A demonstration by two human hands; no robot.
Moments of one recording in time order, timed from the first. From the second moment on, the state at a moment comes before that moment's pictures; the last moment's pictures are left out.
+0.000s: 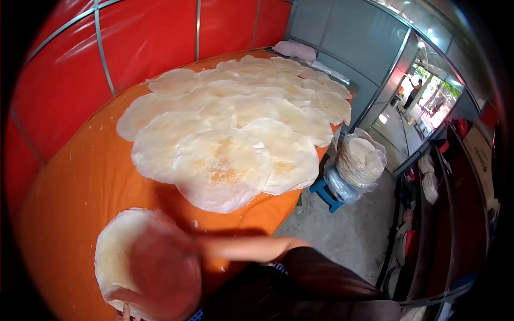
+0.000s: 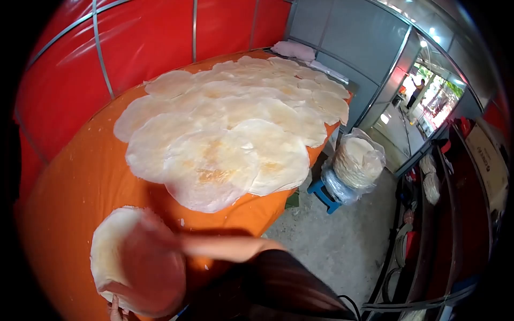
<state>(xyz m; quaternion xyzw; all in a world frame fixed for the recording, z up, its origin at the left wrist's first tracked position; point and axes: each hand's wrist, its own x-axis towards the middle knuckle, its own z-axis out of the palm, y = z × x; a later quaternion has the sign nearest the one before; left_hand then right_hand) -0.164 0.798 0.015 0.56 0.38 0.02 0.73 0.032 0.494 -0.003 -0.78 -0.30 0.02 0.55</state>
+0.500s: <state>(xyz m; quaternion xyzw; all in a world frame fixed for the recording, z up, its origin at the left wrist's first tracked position) -0.153 0.762 0.006 0.52 0.29 0.16 0.79 -0.032 0.624 -0.051 -0.53 -0.33 0.37 0.69</state>
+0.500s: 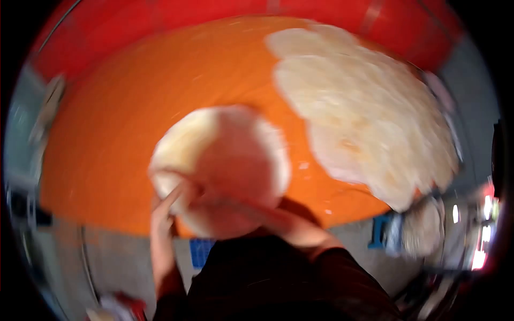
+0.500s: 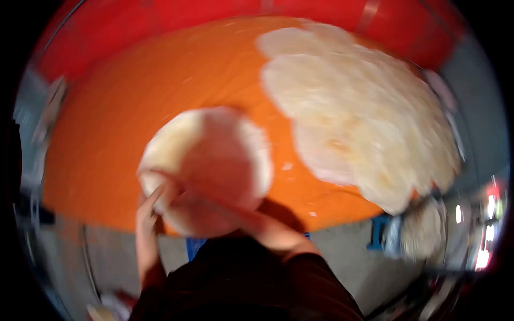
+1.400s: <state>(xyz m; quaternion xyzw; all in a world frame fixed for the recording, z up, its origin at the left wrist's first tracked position) -0.185 0.800 -0.052 0.34 0.32 0.09 0.88 0.028 0.287 0.106 -0.61 0.09 -0.15 0.77</state>
